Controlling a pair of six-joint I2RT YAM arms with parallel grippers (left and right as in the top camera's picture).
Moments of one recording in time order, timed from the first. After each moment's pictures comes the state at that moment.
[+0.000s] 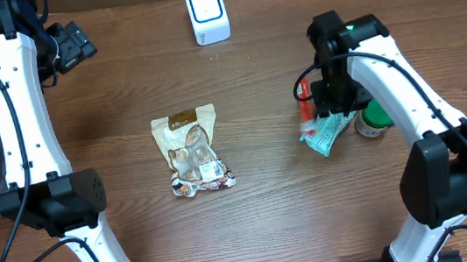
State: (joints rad) left arm 0.14 2.16 2.56 -1.69 -0.05 -0.46; right arm 0.24 1.90 1.61 -1.32 0.06 0.17
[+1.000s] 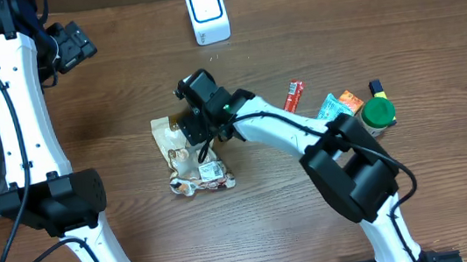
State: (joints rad) left arm 0.14 2.16 2.56 -1.69 -0.05 -0.46; right arm 0.74 2.20 1.57 -0.42 -0.05 0.23
